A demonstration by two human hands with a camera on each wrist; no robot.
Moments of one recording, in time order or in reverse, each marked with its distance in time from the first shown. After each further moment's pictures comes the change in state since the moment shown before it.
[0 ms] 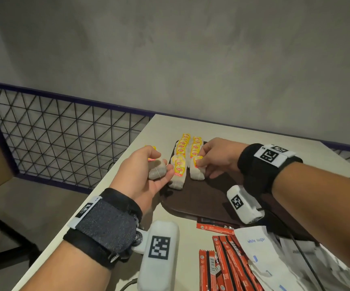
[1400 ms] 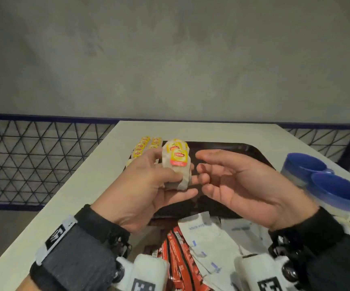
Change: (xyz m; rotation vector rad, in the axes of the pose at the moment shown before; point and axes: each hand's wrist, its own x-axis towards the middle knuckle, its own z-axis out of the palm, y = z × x) left_hand -0.064 -0.047 0.078 0.347 -0.554 -0.006; right_hand -0.194 0.049 -0.025 1.280 -0.021 -0.094
